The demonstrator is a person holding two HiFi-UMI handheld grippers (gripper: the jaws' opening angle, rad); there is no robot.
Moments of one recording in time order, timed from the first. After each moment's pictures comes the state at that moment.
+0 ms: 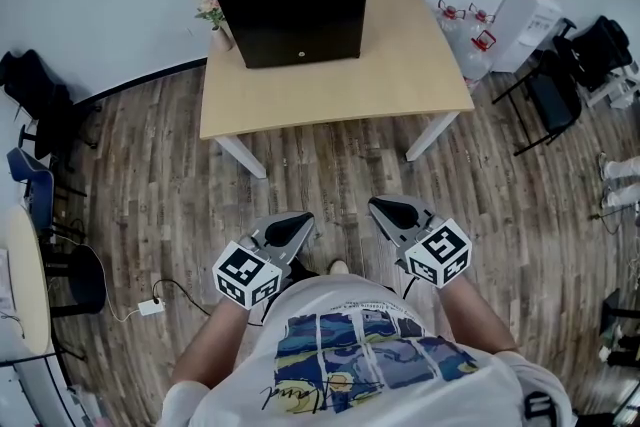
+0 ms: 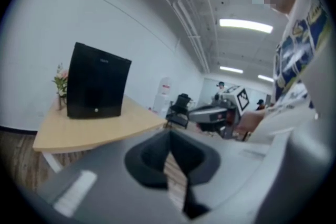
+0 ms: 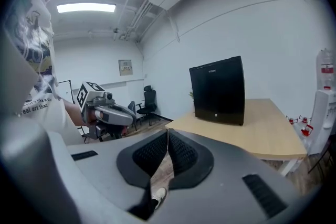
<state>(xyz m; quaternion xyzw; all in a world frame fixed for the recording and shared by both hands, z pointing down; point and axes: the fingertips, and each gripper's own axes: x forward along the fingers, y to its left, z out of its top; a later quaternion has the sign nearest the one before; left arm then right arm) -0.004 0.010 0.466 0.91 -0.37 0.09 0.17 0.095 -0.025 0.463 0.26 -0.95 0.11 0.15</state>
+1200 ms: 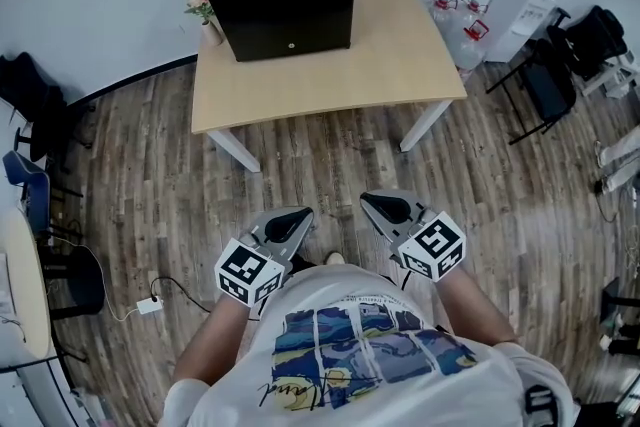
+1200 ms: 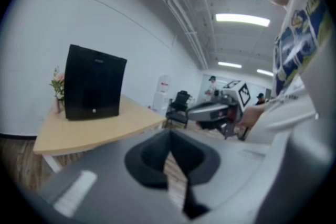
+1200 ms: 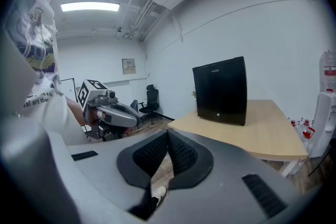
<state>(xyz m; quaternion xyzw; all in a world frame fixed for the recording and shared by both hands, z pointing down) 0.011 0.015 0.468 0.91 -0.36 0.11 0.15 0.095 -0.014 0.464 0.24 -0.95 0.10 0.15</state>
